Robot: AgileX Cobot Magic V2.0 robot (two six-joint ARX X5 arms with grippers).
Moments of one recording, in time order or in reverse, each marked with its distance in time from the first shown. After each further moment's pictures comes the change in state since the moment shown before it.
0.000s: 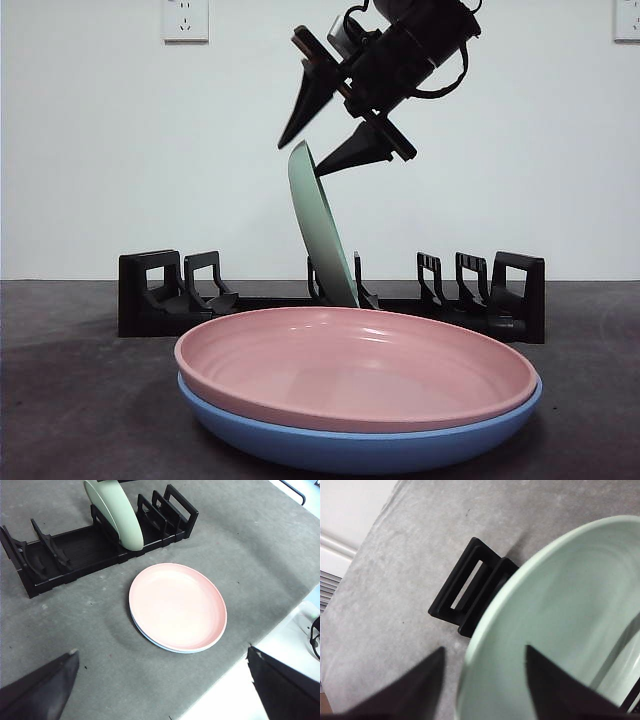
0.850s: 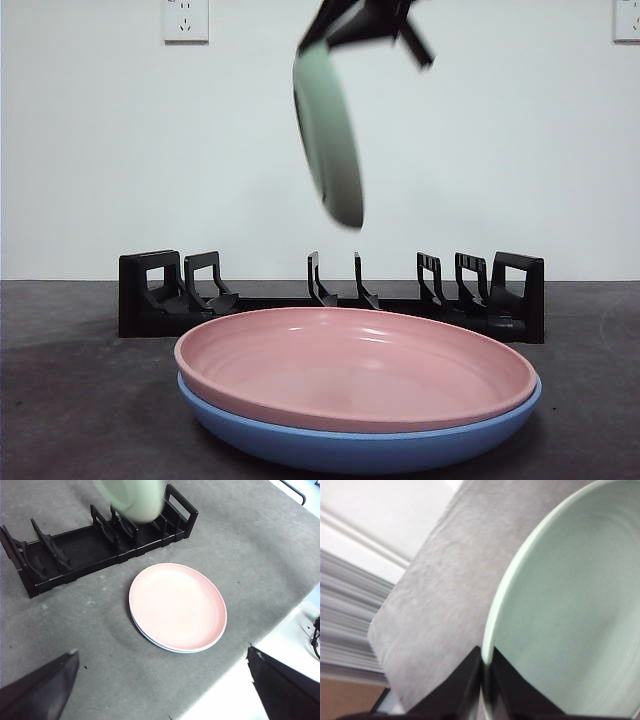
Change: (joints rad) left arm 0.000 0.000 0.000 0.000 0.000 0.000; right arm 0.015 -0.230 0.009 -0.143 -0.071 0.007
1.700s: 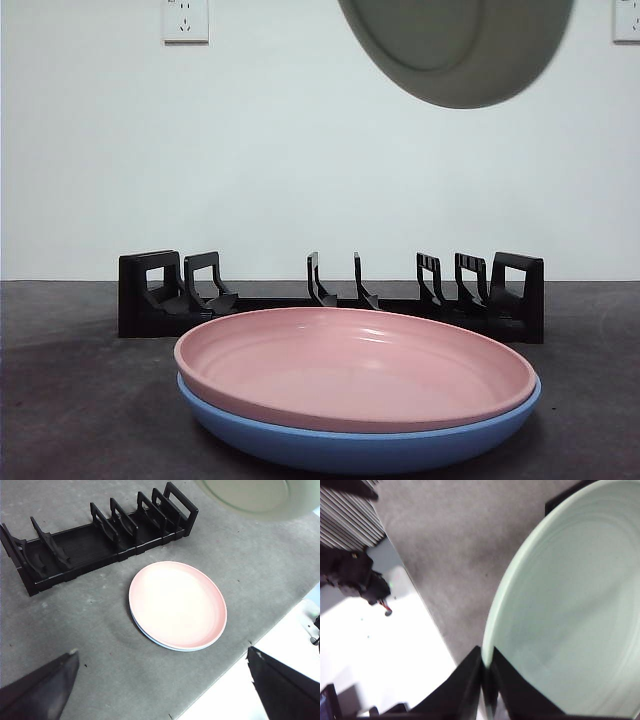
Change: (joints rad) left arm 0.000 0.000 0.000 -0.006 0.000 0.001; right arm 0.314 -0.466 -0.082 -0.561 0.294 -0.312
